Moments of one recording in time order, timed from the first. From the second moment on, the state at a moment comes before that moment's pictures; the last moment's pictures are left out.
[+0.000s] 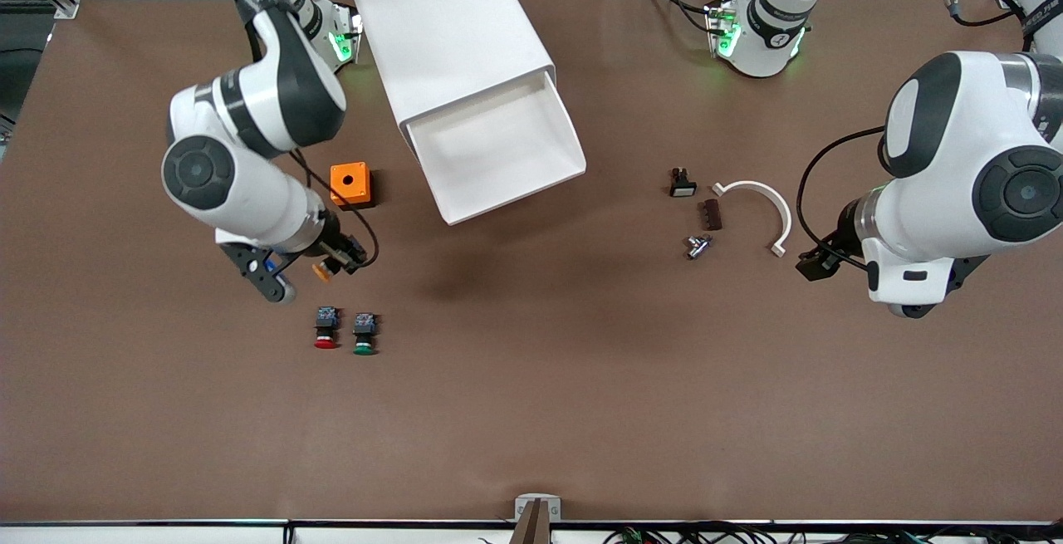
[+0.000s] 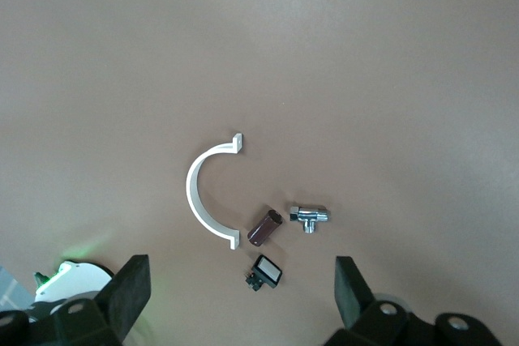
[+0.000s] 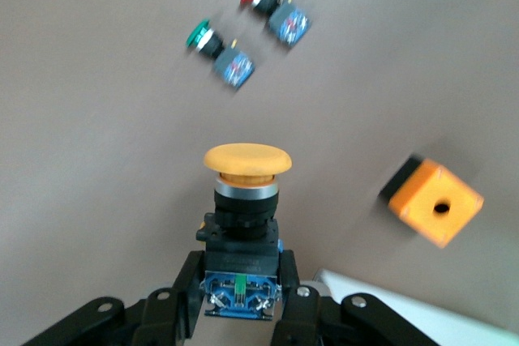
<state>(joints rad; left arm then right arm) -0.38 0.44 0.21 -1.23 -0.02 1.39 -0.88 0.37 0.30 0.02 -1.61 0.13 1.83 1.18</state>
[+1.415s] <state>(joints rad) -0.36 0.44 0.20 -1.30 -0.07 1.54 -0.41 0.76 0.34 0.02 -1.65 0.19 2.04 1.80</state>
